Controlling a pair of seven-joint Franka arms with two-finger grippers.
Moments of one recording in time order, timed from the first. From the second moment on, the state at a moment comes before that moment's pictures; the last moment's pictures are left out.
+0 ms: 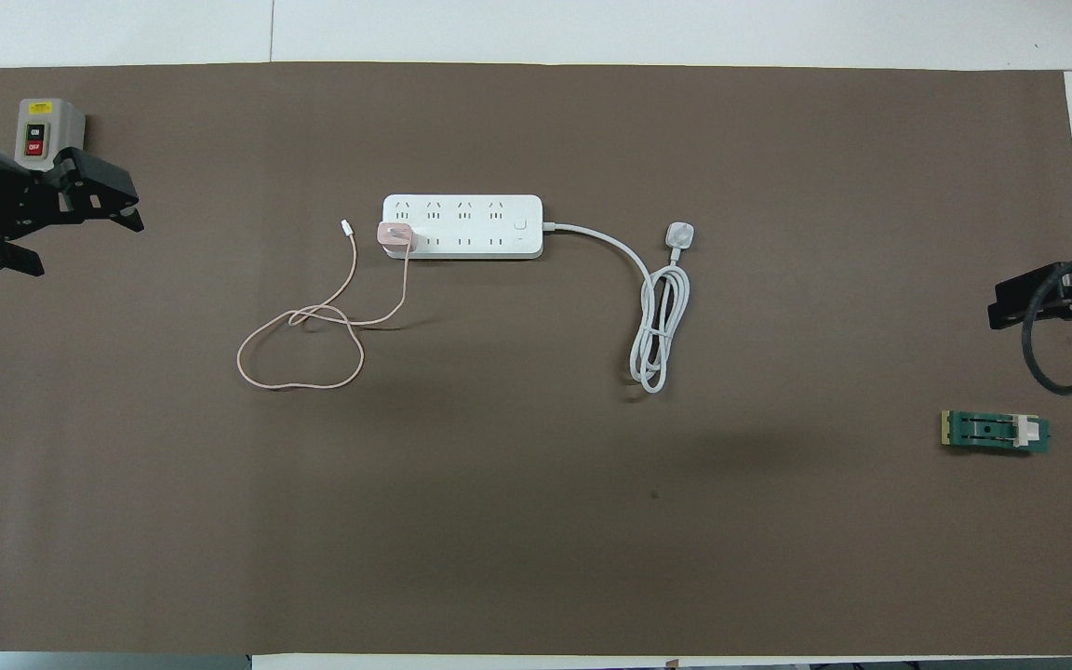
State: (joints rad) left arm -0.08 0.14 -0.06 -1.44 -0.01 1.57 -0.53; right arm -0.02 -0.03 -0.04 -1.64 -0.01 1.51 0.00
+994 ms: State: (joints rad) left arm -0.27 0.39 -0.07 -1.43 -0.02 1.89 -1.51; right arm 0.21 0.22 -0.03 -1.72 0.49 1.94 1.07
